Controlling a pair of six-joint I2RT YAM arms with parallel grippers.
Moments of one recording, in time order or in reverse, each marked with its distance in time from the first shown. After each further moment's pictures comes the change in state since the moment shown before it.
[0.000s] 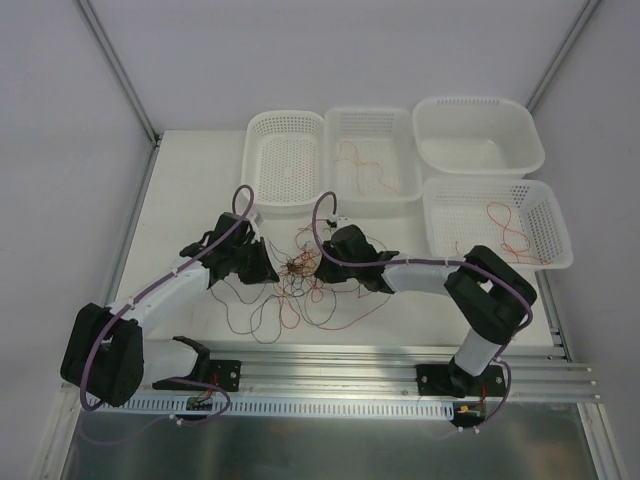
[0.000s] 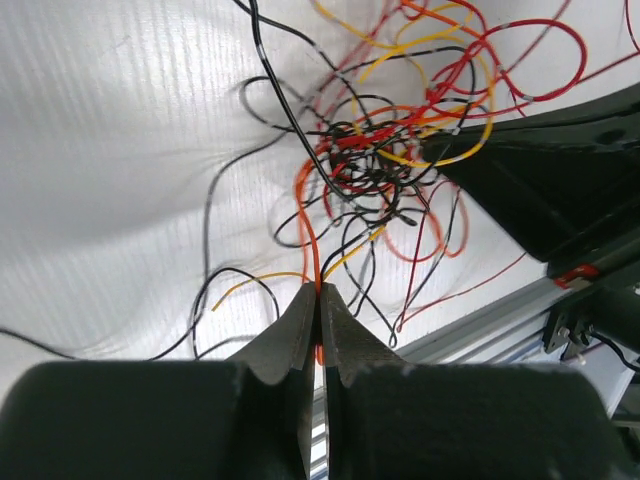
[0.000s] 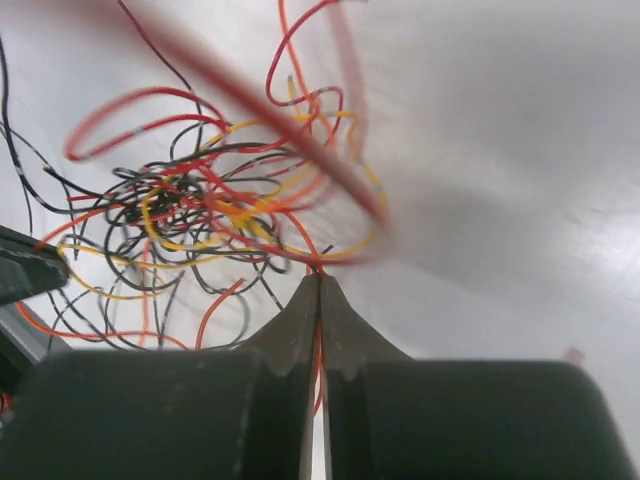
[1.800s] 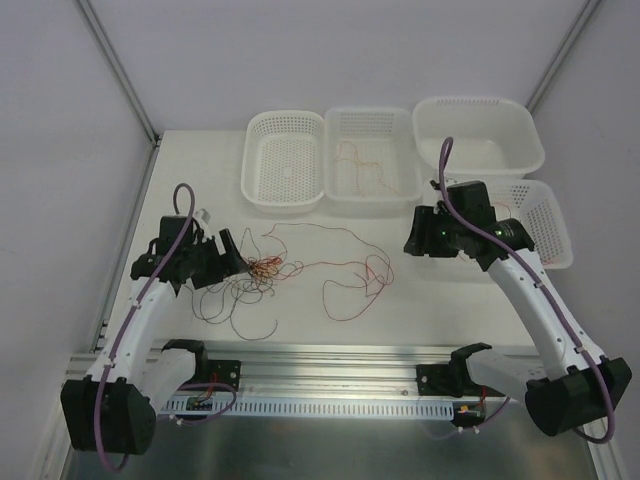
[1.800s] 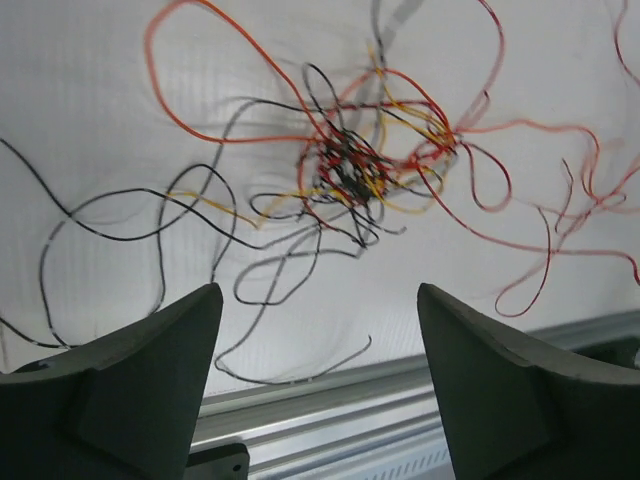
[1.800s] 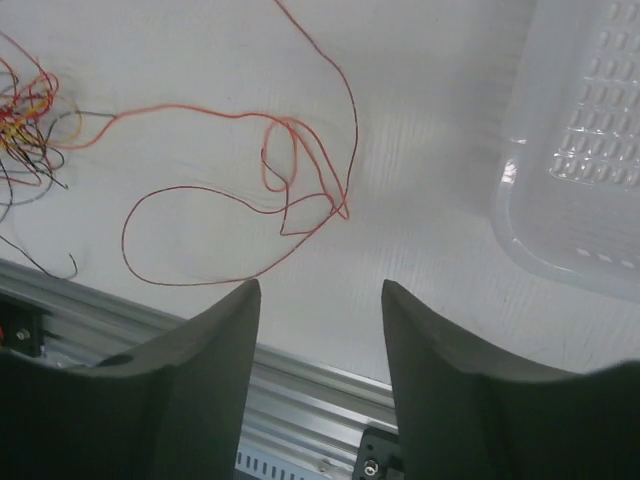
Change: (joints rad) left arm 0.377 -0.268 0.042 -0.315 -0.029 0.165; right arm -0.570 -0.637 0.261 -1.052 -0.113 -0.363
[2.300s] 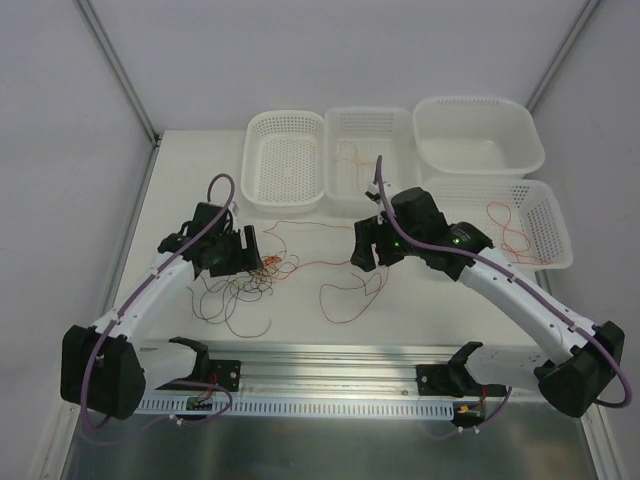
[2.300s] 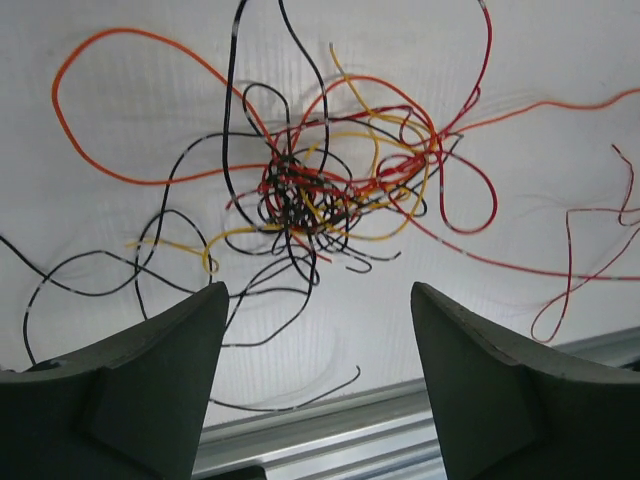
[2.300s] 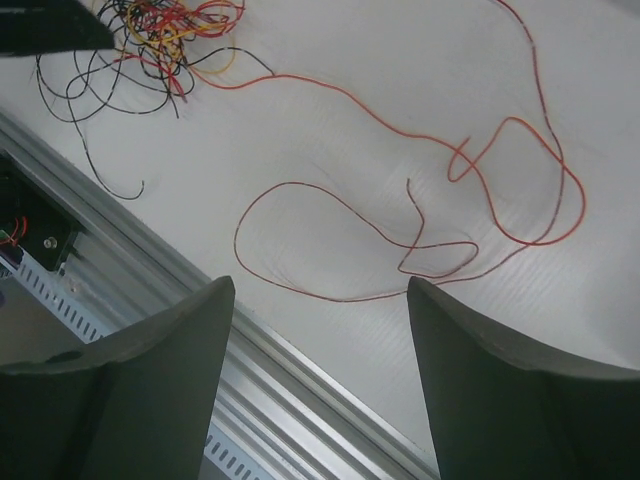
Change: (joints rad) left arm -0.239 0.156 0.061 0.060 -0.142 0.002; right arm 0.378 0.069 0.004 0.173 0.017 -0.037
